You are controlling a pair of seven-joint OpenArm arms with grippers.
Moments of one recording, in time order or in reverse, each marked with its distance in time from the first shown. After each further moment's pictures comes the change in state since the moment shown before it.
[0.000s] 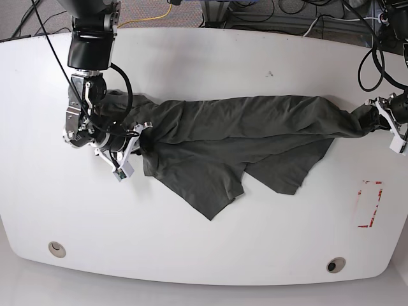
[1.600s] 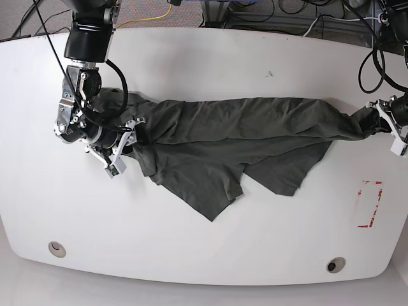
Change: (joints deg) left arm -0.9 0.0 0.0 0.0 0.0 0.0 0.0; right arm -3.2 0.0 3.6 7.0 0.2 0.0 -4.9
